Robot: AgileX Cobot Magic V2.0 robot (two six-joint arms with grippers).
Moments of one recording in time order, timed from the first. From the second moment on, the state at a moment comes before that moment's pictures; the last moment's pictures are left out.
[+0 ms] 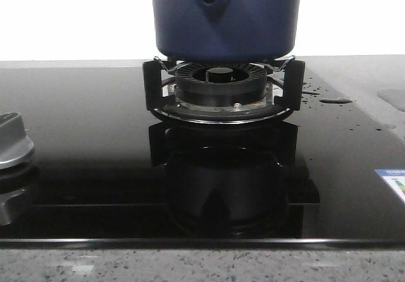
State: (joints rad) left arm -0.11 0.52 -0.41 -1.49 0.54 1.44; right arm 0.34 0.28 -0.36 -1.13 0.04 1.04
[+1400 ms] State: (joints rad) left arm -0.11 0.00 0.00 -0.12 0.17 0.16; right arm 0.34 0.28 -0.36 -1.13 0.04 1.04
